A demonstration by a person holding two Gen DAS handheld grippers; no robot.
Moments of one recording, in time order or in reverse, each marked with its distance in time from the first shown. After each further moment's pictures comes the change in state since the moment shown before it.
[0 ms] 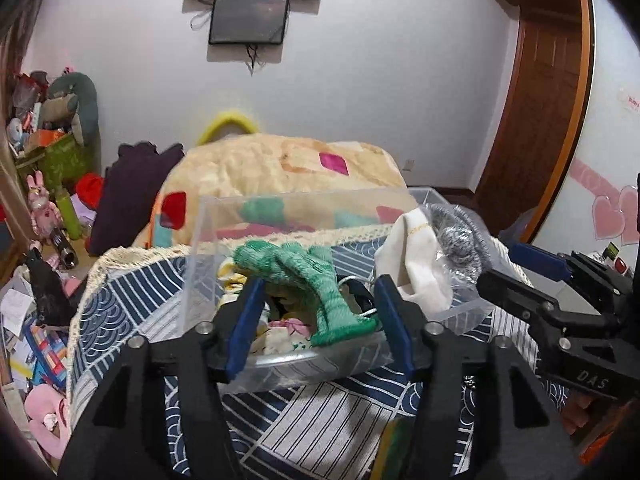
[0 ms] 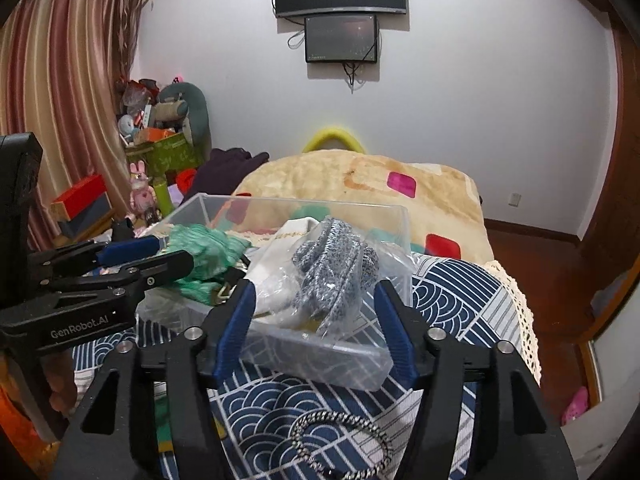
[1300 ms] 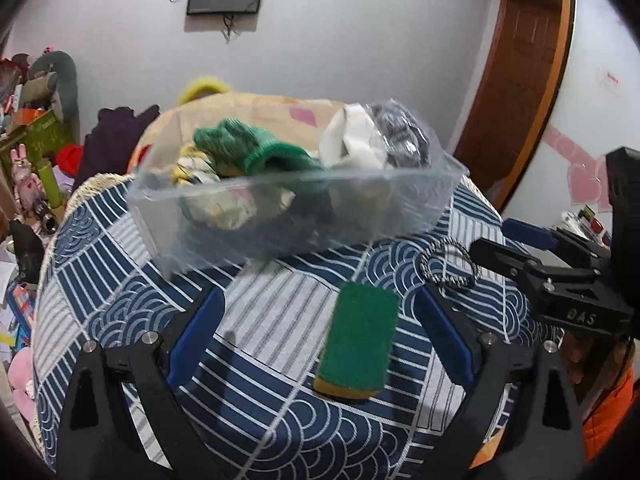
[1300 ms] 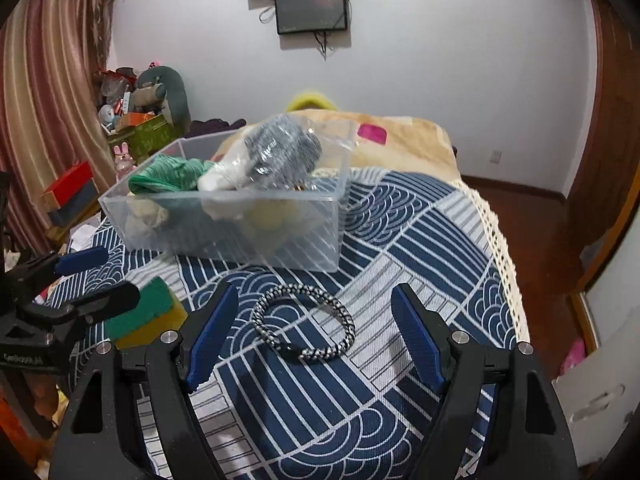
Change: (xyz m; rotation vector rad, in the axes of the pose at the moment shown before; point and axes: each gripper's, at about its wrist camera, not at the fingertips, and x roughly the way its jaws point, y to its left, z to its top) left arm -0.023 -0.027 -0.072 0.019 0.108 -0.088; right arm -0.016 -0.028 -0.062 0.084 0.113 -0.048
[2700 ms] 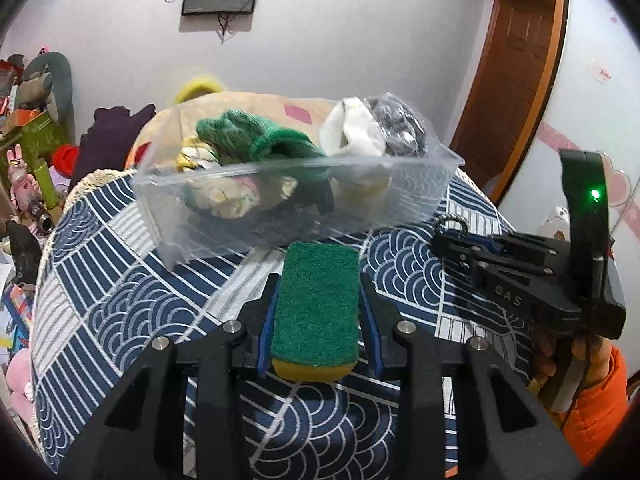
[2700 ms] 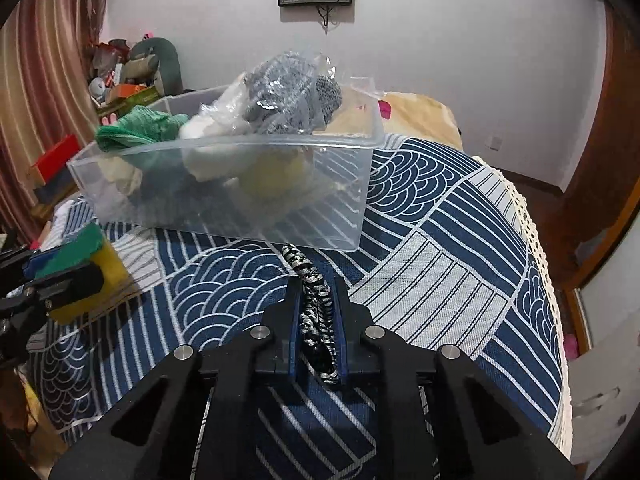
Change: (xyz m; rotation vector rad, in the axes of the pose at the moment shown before) left arm -0.008 0.005 -0.013 0.010 -0.003 -0.020; right arm 0.024 0.009 -0.003 -0.034 0.076 -0.026
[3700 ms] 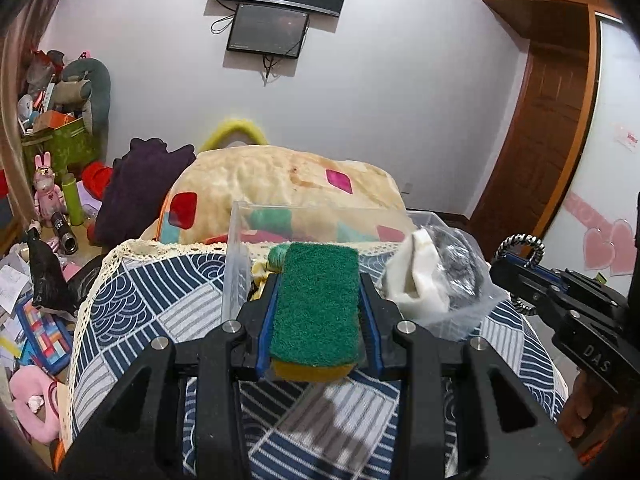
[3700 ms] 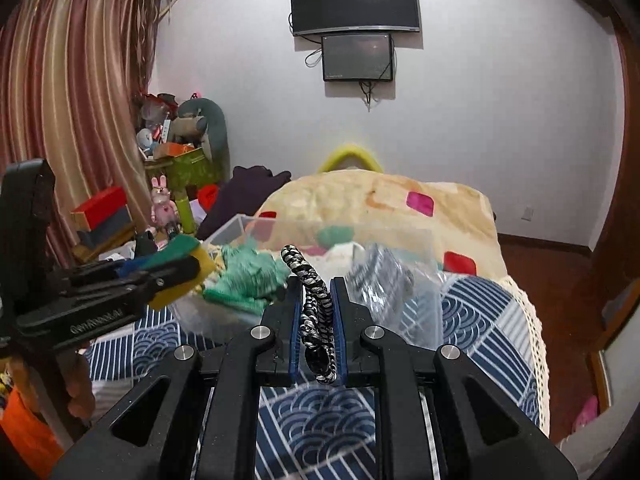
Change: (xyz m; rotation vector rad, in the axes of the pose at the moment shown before) left arm -0.012 0.043 0.078 -0.113 -0.169 0.080; right arm -0.036 0.042 0.073 -0.062 -0.248 0.121
